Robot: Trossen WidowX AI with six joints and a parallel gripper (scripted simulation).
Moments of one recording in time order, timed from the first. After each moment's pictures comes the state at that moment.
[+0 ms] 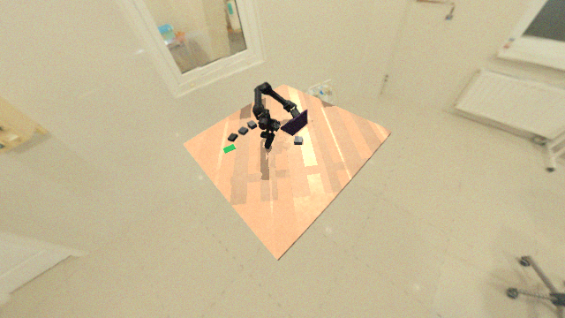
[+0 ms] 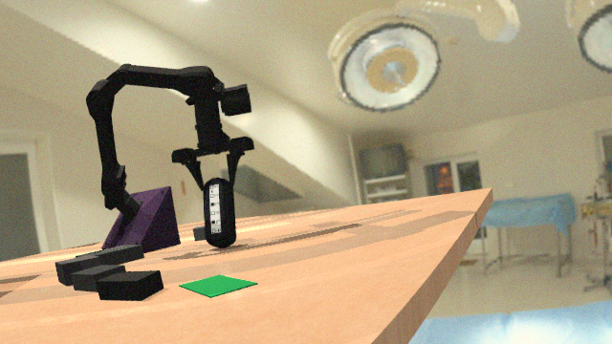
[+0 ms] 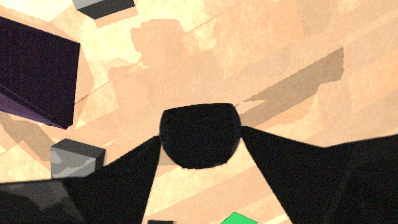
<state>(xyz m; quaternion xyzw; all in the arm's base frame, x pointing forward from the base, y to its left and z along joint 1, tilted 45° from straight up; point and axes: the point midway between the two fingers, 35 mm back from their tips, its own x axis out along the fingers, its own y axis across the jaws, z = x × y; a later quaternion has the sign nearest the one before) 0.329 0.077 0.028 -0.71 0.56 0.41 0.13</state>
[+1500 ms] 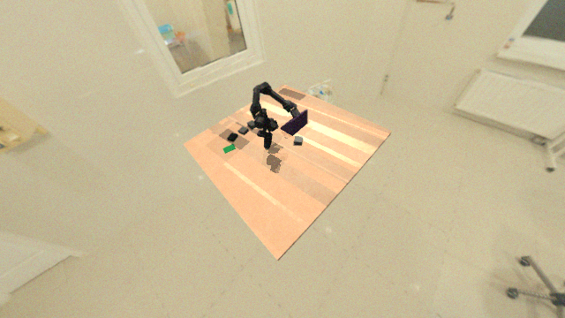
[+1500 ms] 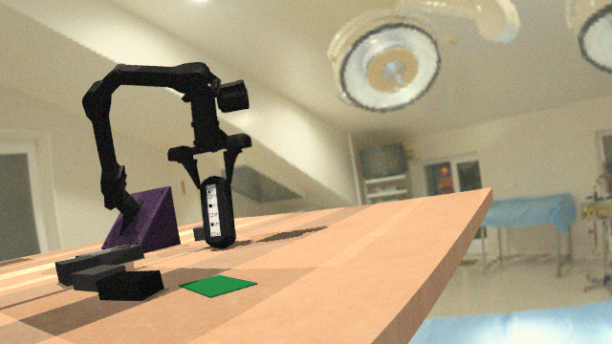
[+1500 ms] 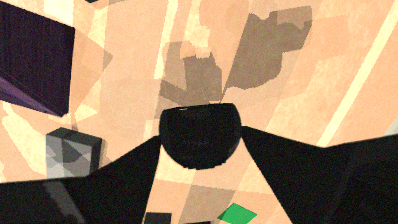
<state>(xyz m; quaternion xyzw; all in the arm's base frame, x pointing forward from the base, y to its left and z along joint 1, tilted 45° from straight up) 0.339 0.066 0.045 -0.71 0.56 0.41 0.13</state>
